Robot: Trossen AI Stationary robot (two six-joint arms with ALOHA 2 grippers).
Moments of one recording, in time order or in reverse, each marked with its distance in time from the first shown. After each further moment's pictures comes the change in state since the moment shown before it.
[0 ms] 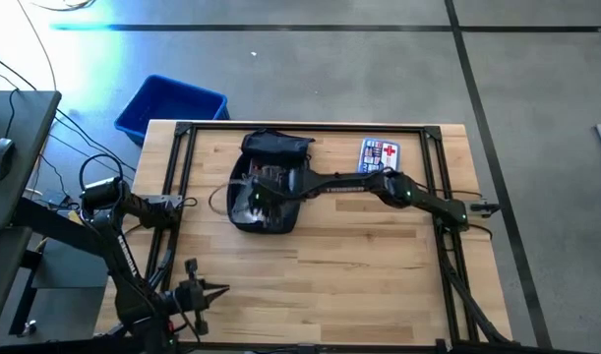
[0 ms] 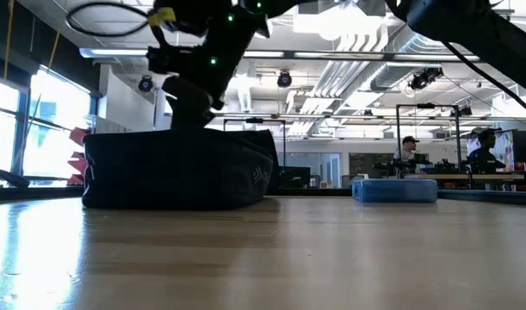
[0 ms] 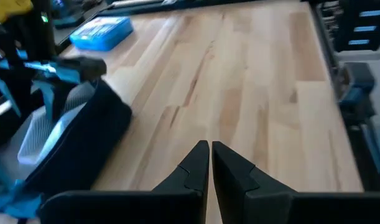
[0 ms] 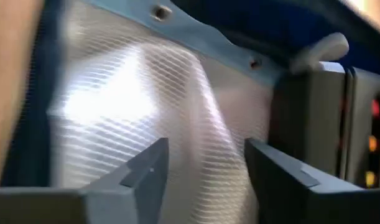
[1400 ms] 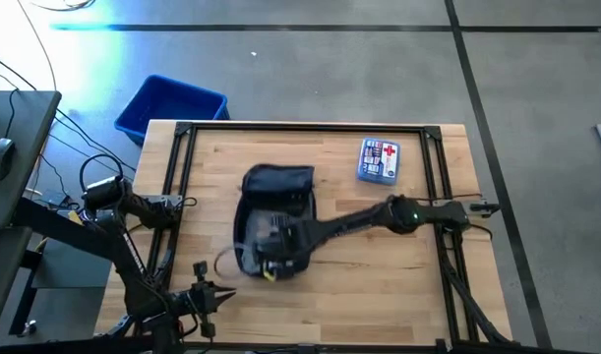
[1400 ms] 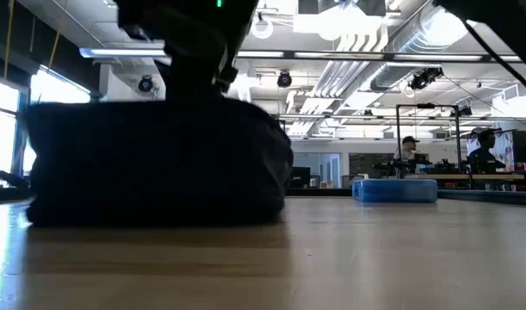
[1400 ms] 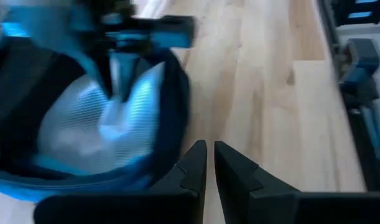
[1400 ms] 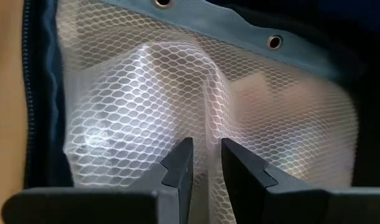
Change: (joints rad) left arm 0.068 0.002 0.004 0.143 0.114 0.188; right arm 0.306 0.002 0.000 -0.143 0.056 0.211
